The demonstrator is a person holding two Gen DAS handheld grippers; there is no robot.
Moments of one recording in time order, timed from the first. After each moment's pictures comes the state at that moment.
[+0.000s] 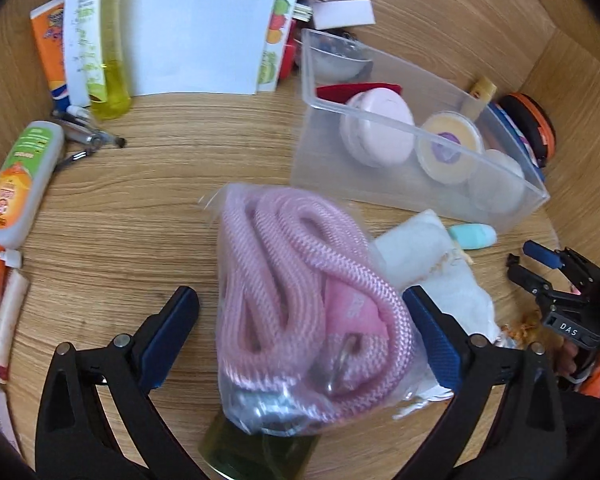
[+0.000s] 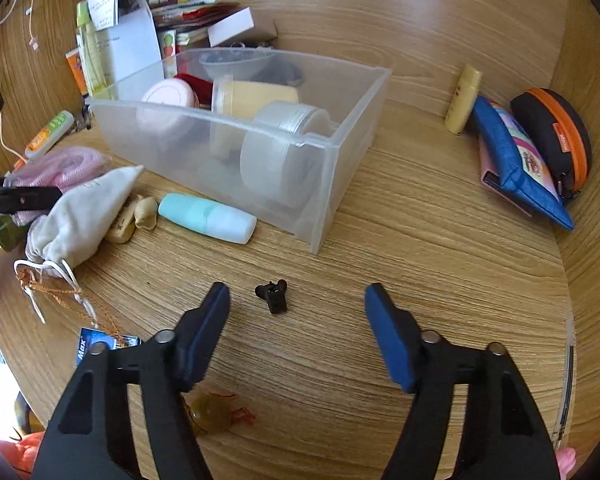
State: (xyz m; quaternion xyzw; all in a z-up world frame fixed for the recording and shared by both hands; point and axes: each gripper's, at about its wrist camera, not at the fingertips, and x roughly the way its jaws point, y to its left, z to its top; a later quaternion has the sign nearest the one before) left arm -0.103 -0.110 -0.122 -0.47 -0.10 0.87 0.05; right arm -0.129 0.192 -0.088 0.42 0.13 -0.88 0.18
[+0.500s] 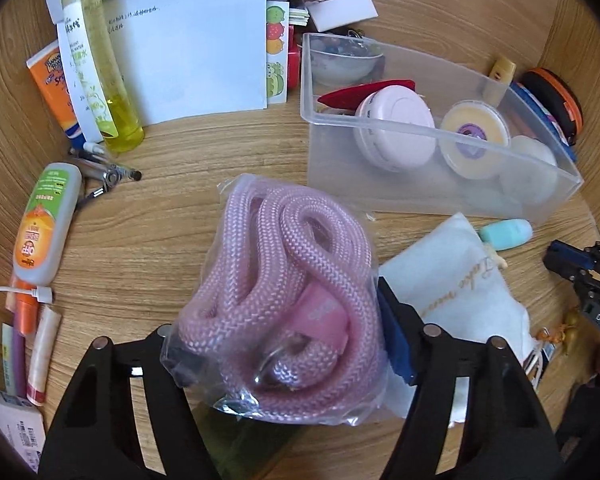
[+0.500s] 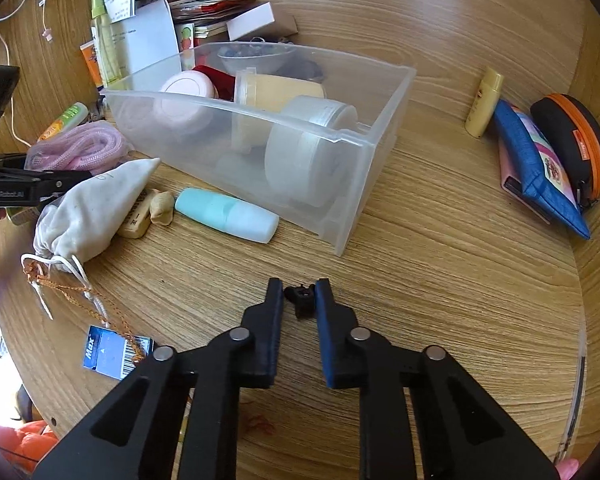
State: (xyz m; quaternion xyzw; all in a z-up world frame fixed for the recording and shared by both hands) left arm -0.121 -0.098 -0.122 -0.47 -0.02 0.88 0.01; right arm -0.129 0.186 -0.092 0.42 0.13 -0.87 0.21
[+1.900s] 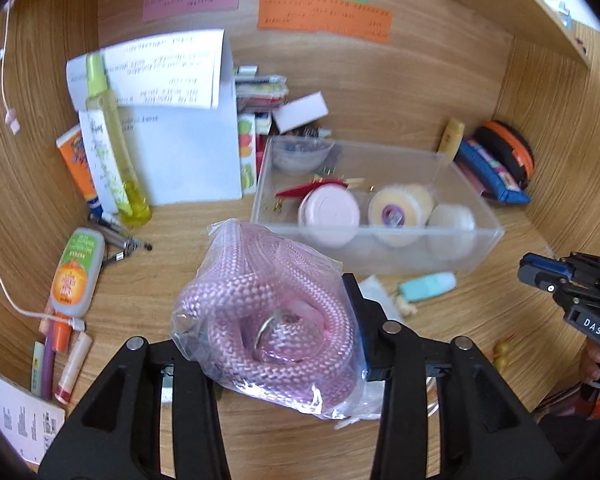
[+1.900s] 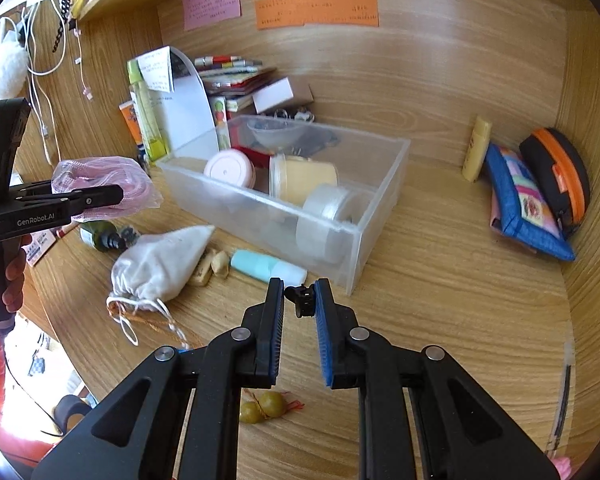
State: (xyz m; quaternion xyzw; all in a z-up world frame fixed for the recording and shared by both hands) left arm -0.085 -0.066 -0.044 -0.37 -0.03 0.93 0.02; right arm -0.100 0.201 -0.026 0.36 0.08 -0.90 0.25
